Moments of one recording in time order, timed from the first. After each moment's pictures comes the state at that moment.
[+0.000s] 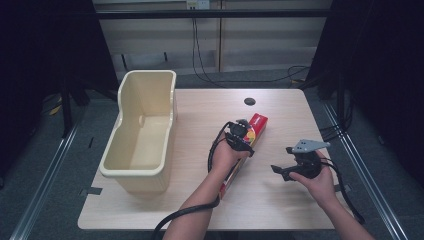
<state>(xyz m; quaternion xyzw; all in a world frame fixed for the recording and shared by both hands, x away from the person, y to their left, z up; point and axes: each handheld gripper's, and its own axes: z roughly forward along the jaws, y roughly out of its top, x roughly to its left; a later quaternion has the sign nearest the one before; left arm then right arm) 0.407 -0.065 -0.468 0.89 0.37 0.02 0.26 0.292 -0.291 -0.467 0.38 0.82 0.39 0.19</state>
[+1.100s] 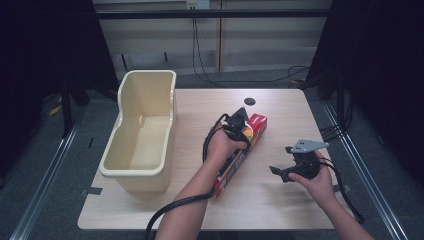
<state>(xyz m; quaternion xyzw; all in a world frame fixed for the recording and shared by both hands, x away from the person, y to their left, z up) 0.413 -0.057 -0.423 0.89 0.42 -0.04 0.18 0.292 -0.288 -0.468 0.37 0.82 0.40 0.19</state>
